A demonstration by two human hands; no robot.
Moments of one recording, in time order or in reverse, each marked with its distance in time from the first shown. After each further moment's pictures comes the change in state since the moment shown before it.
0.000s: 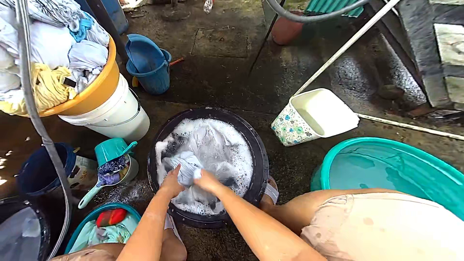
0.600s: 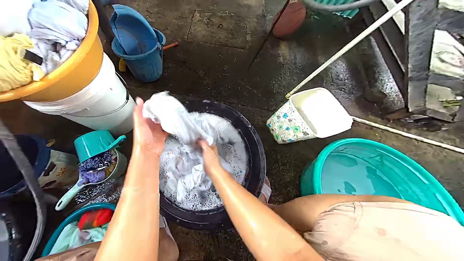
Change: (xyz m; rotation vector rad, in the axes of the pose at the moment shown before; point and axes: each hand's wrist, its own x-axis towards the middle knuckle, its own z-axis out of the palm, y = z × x) left_hand -0.031 0.100 -0.141 -1.556 0.199 0.489; right_hand 0.010 -0.055 -0.037 0.880 0.591 -0.308
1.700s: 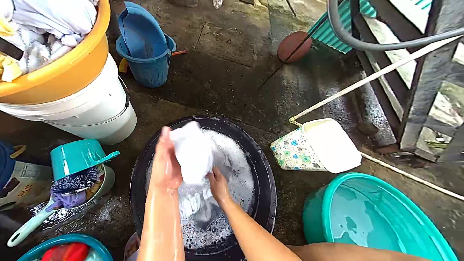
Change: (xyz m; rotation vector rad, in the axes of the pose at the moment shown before) left_hand 0.024 -0.043 -0.014 -0.159 -0.074 0.012; right_hand 0.045 0.072 -0.037 -0.679 -0.087 0.013
